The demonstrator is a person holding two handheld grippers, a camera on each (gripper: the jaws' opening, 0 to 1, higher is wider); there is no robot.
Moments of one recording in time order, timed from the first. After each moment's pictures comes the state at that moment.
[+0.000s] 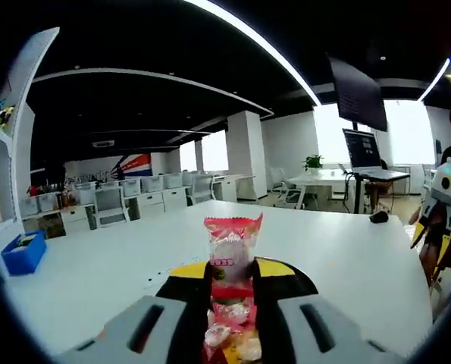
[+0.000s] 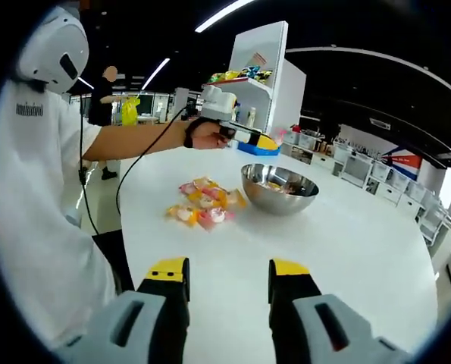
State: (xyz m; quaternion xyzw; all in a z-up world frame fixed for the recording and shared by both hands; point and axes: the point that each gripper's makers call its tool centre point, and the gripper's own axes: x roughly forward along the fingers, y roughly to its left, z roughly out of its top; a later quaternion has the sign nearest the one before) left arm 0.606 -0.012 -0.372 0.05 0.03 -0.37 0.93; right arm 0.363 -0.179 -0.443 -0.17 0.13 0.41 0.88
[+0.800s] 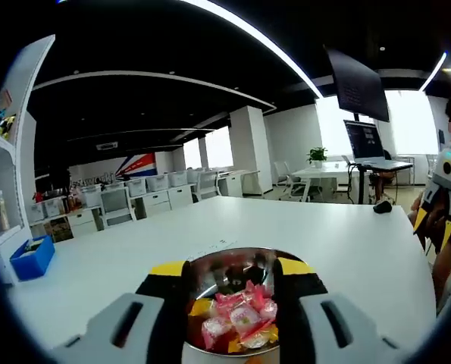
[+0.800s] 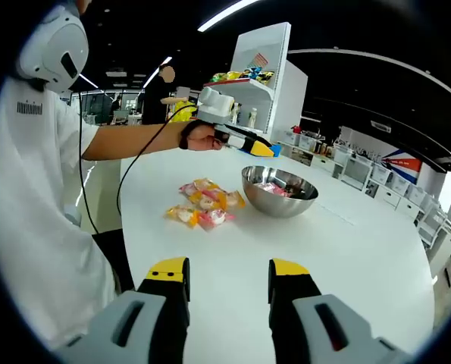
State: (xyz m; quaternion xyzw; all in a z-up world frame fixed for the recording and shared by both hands) left arm 0.583 0.000 -0.374 0.08 0.03 -0.36 0.93; right arm 0.362 -0.176 -0.438 -0.18 0.13 0.42 0.88
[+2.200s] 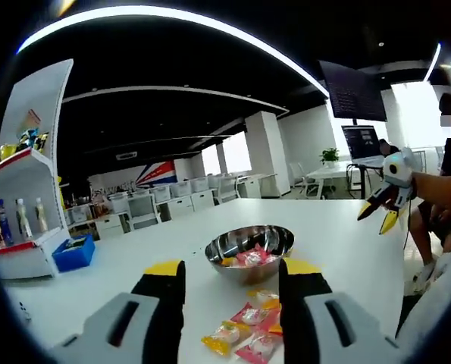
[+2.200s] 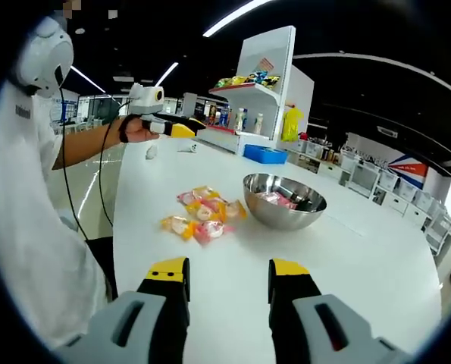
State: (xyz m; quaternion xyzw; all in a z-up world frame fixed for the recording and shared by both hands) left arm 0.455 0.125 -0.358 0.10 0.01 -0.30 0.95; right arm 0.387 -0.157 -0.440 -0.17 0.11 0.44 0.88
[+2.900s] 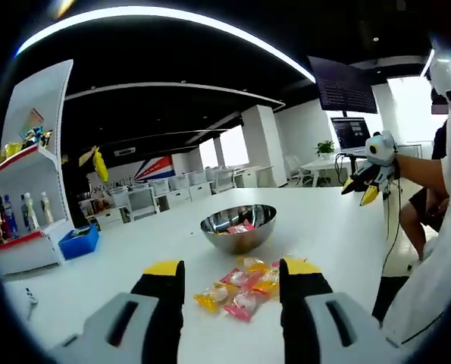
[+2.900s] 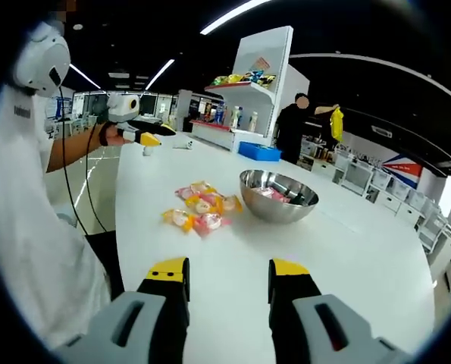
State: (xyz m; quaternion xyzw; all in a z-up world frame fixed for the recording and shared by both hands) left arm 0.388 0.153 -0.390 0.11 0.03 -0.31 0.95; right arm 0.375 -0.179 -0.442 -0.18 0.12 0.42 0.88
